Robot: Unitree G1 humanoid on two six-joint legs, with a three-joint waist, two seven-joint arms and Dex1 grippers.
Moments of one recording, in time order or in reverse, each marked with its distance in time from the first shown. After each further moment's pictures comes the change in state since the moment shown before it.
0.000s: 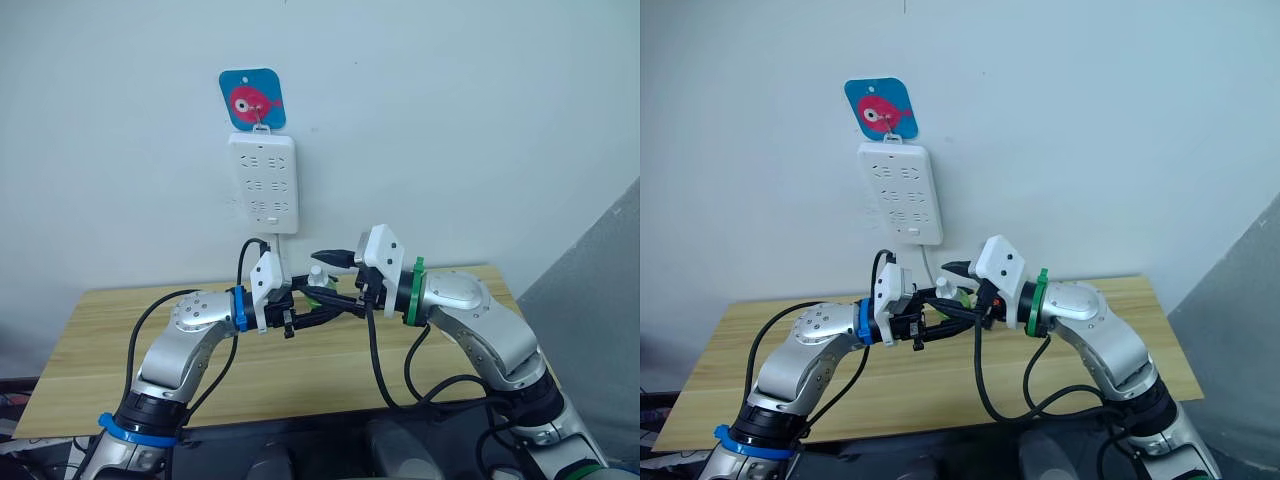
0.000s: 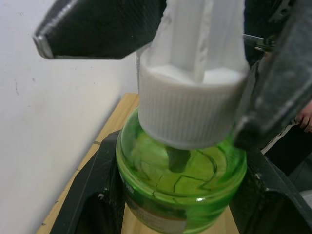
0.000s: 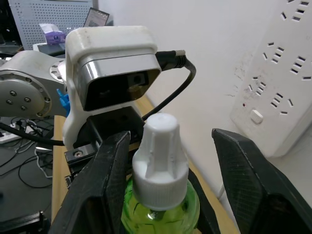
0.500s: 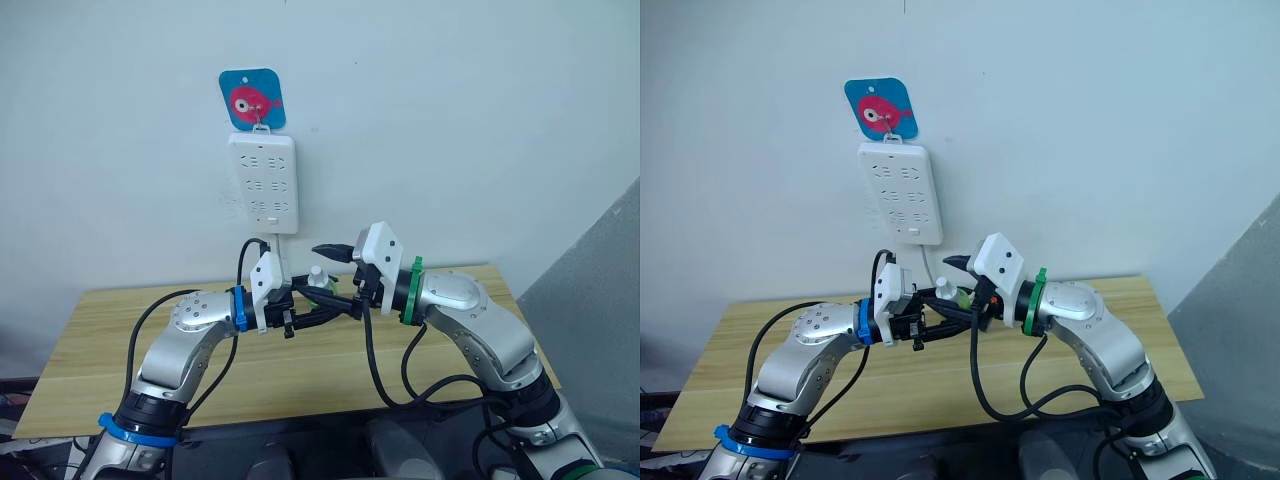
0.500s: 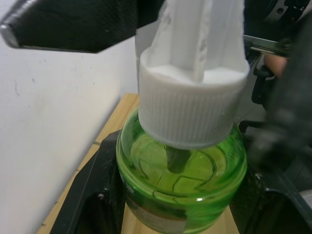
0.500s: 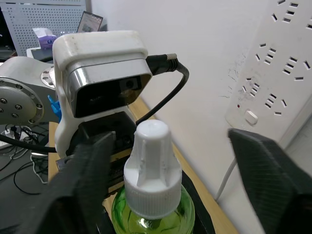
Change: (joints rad) left arm 0.002 0.000 0.000 0.000 0.000 -0.003 0.000; right arm 0.000 0.022 -0.001 0.002 -0.002 0.010 -0.026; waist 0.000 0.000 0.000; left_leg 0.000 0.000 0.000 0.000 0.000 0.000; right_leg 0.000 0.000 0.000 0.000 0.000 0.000
